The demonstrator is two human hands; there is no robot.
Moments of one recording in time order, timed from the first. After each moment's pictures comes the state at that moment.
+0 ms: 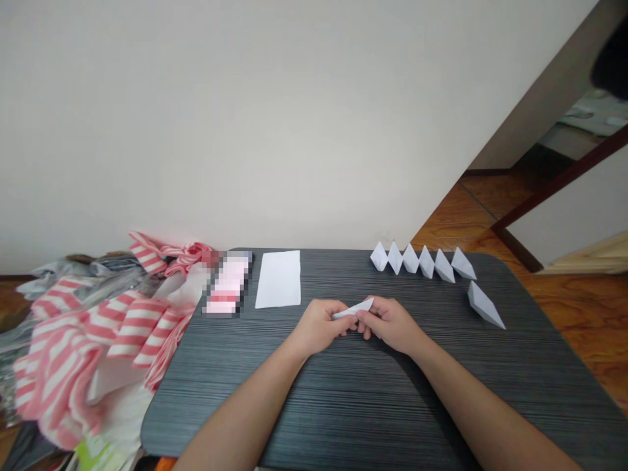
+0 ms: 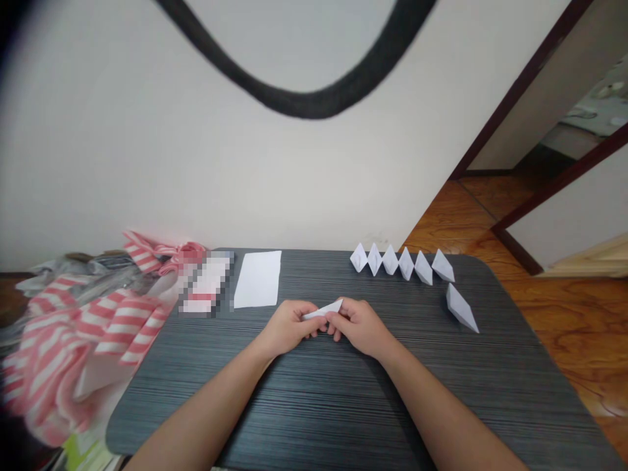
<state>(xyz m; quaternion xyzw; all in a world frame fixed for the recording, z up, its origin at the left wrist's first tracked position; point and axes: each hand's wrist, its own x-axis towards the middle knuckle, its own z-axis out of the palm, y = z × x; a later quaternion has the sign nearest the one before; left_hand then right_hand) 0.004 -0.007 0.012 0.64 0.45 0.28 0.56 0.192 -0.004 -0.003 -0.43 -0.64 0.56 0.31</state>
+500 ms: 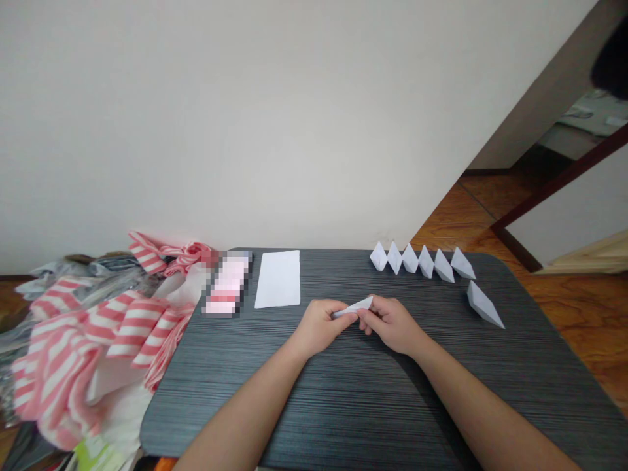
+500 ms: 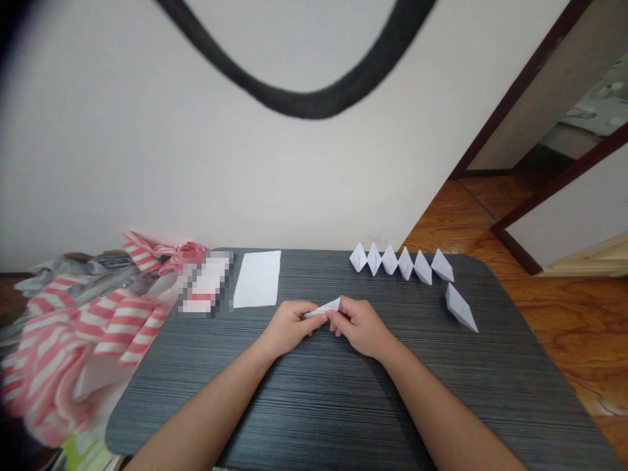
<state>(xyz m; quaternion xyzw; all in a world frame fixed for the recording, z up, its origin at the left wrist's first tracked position) 0.005 -0.007 0.011 0.67 0.46 0.29 0.51 0.193 -0.005 0.004 -0.45 -0.72 0.44 0.30</state>
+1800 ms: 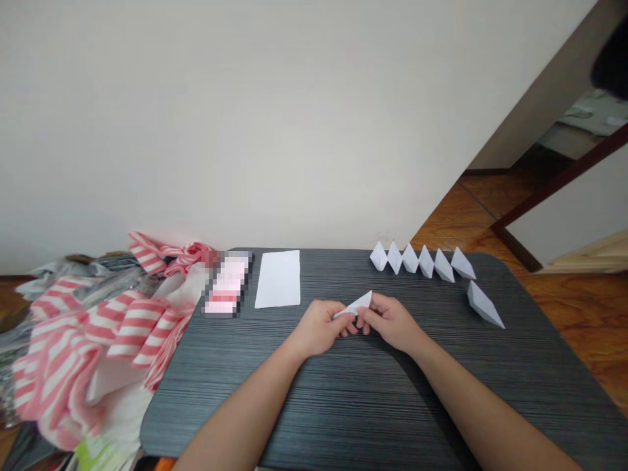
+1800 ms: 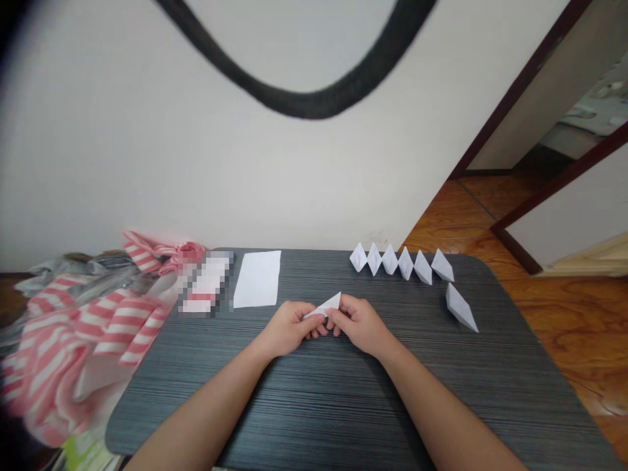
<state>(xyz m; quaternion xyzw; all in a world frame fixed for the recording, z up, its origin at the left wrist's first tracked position) 0.004 -0.007 0.013 0.63 0.44 0.26 0.59 0.191 -0.002 -0.001 -0.43 -0.65 0.53 0.33</state>
